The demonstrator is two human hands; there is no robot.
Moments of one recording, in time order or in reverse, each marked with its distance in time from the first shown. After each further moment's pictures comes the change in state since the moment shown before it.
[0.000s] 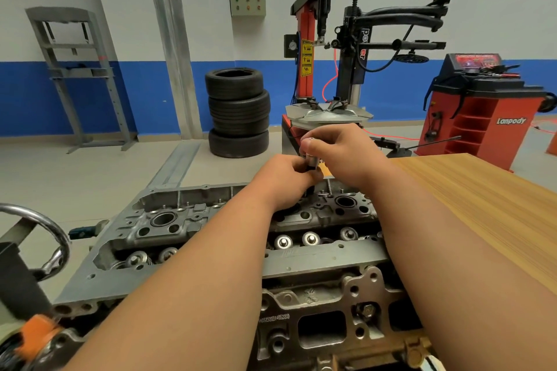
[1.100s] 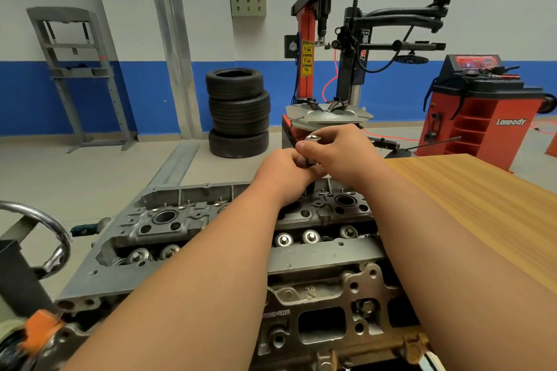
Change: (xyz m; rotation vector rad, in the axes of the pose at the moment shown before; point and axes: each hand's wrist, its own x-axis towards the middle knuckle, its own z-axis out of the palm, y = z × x) left_hand 0.005 0.001 0.003 0.024 0.094 -0.003; right_hand 0.003 0.000 0.006 -0.028 0.059 0.101
